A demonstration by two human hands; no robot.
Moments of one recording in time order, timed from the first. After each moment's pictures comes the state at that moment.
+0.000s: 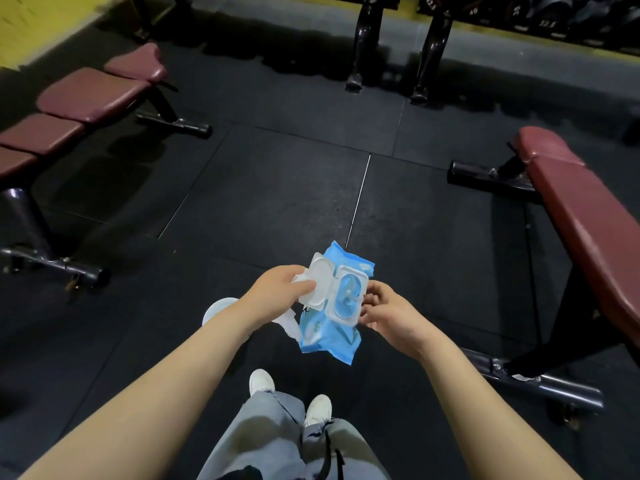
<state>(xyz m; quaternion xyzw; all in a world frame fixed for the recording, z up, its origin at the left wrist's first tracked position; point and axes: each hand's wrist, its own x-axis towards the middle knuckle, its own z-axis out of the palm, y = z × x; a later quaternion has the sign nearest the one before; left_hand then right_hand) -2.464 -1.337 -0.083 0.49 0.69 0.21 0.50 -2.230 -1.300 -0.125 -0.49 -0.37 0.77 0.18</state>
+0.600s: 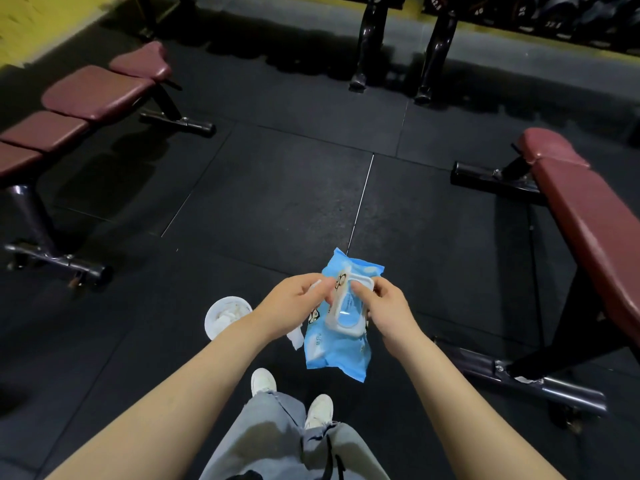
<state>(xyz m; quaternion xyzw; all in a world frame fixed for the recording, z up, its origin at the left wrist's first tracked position) -2.448 -1.350 -0.085 0.51 0.62 0.28 0.53 -2.264 -1.307 -0.118 -0.61 -0.44 0.61 0.26</state>
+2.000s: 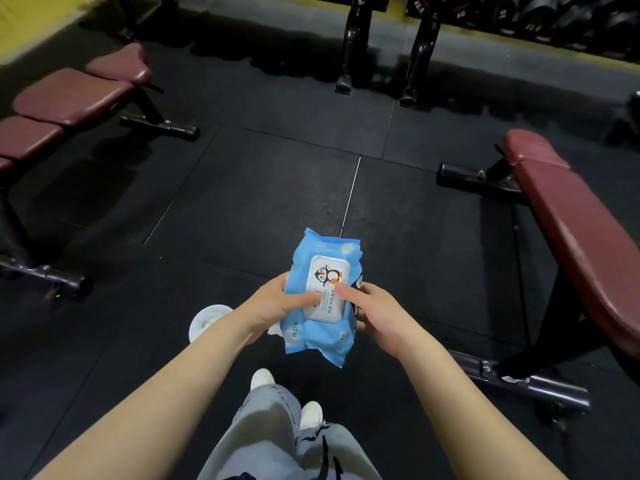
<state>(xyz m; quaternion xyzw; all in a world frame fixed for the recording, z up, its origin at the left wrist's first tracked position) -2.450 -1.322 -0.099 0.34 0.57 0.31 0.68 -2.247 -1.284 -0.094 -0.55 -0.36 0.73 0.18</state>
